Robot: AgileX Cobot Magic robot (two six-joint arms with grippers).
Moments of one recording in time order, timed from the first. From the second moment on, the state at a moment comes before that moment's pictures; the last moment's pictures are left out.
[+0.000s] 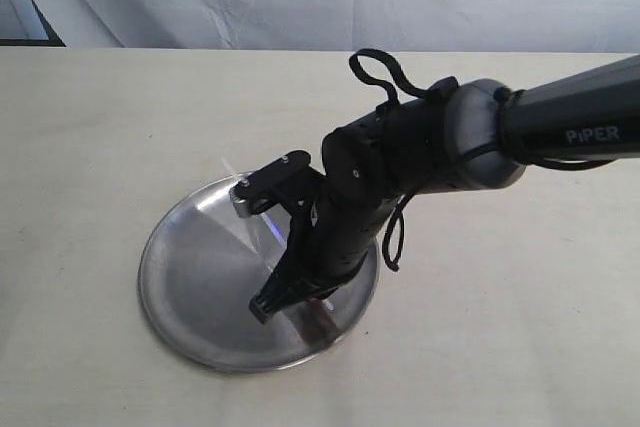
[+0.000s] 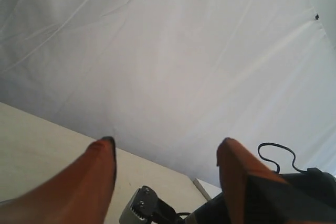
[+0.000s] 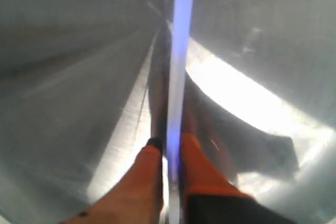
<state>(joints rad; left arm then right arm) -0.12 0.00 0.00 1.18 -0.42 -1.96 0.70 1.94 -1.11 0.17 0.57 -0.13</state>
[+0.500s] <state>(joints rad) -0.12 0.00 0.00 1.28 -0.26 -1.95 0.70 1.88 -1.11 0.17 0.50 -0.12</state>
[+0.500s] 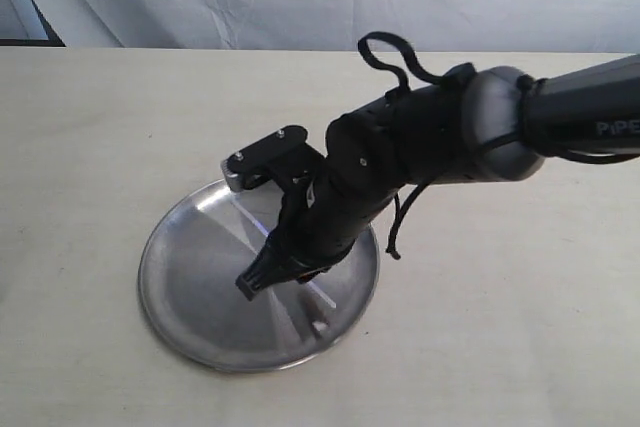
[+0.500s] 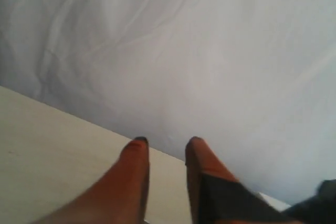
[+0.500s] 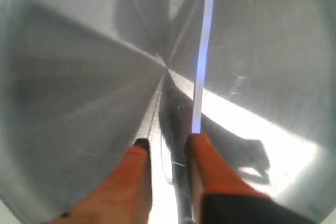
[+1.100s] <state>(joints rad) -0.12 0.00 0.00 1.74 -0.09 -1.95 0.70 1.42 -1.11 0.16 0.41 -0.11</state>
